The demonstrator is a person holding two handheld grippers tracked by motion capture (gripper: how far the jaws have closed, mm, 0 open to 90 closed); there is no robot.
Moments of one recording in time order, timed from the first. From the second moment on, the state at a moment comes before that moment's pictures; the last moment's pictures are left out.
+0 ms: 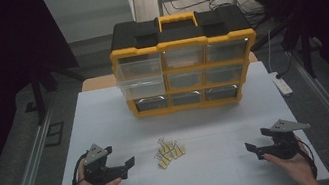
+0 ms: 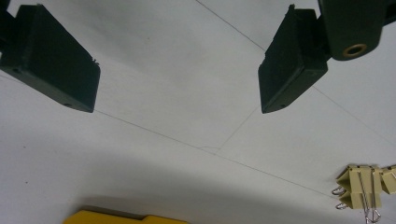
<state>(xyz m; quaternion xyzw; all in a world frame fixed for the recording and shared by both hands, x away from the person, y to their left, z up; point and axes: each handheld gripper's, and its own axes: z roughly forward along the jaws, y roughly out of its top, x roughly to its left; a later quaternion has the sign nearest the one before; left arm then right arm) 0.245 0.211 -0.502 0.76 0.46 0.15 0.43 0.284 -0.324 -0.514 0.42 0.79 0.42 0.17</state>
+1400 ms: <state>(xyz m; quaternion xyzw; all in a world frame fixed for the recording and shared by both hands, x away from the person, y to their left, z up) 0.280 0.140 -0.473 0.81 0.39 0.04 0.43 0.286 -0.323 -0.511 0.42 0.78 0.42 0.19</state>
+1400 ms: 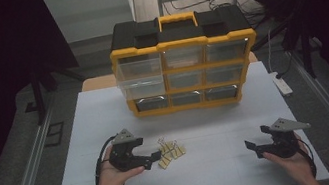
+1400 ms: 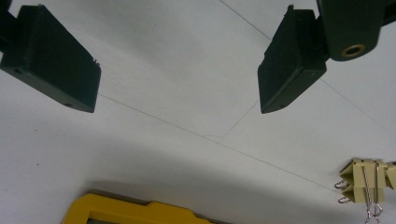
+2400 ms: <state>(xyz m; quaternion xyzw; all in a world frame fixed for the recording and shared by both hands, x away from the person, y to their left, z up) 0.299 0.133 -0.511 0.83 0.40 -0.05 0.38 0.288 -0.326 -0.513 0.42 0.79 0.41 0.18</state>
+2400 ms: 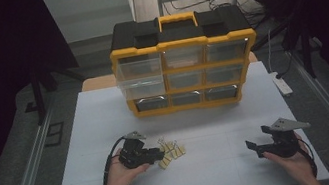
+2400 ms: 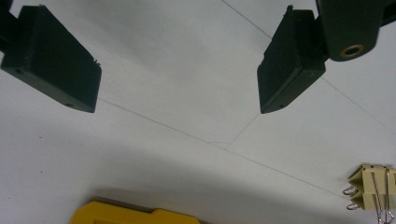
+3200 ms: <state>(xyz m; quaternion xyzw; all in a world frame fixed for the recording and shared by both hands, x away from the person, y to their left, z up) 0.281 0.147 -0.470 0.79 0.36 -0.04 0.49 0.288 -0.327 -0.512 0.42 0.78 0.42 0.18</state>
